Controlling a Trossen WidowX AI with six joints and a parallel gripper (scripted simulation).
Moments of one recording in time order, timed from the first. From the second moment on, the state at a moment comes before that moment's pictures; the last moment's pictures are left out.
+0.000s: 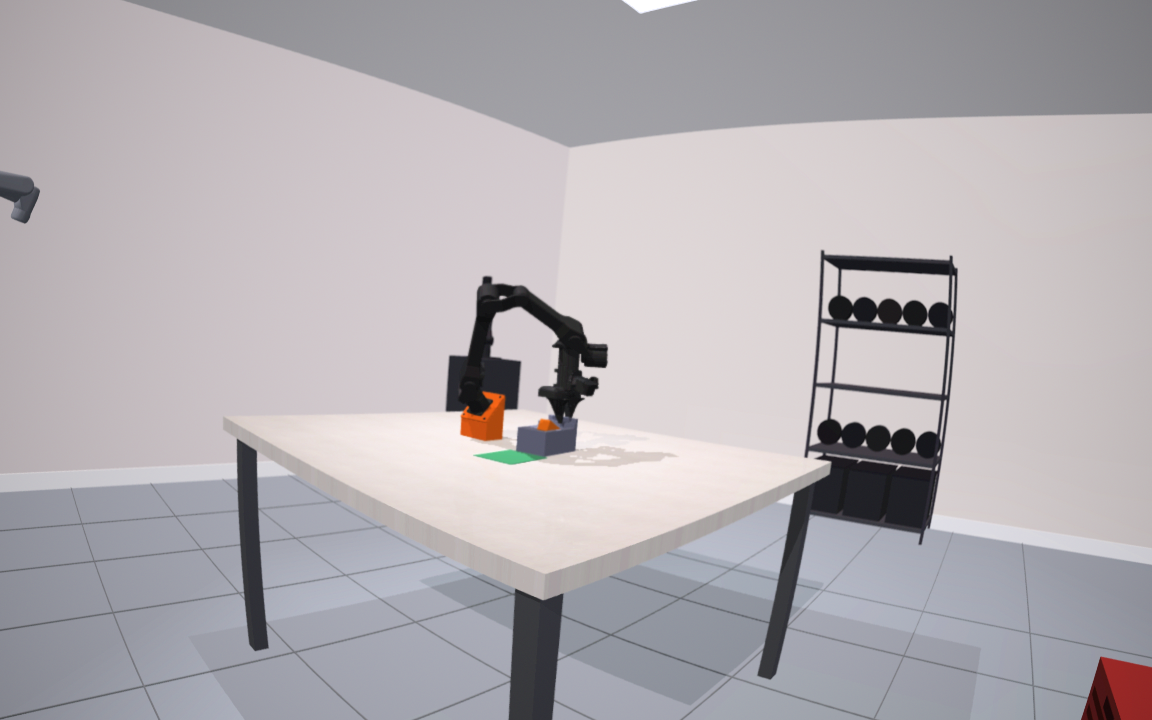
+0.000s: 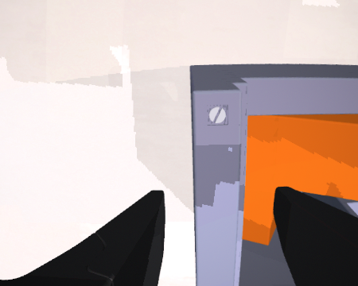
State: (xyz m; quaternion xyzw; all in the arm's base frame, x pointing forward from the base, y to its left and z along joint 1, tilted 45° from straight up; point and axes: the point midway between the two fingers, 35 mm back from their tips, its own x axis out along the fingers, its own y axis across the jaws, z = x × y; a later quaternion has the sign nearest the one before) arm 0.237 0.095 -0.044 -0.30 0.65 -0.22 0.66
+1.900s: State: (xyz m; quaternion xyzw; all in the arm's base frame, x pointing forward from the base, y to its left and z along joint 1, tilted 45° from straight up) arm 0.233 0.095 -0.054 -0.32 0.65 -0.23 0.65
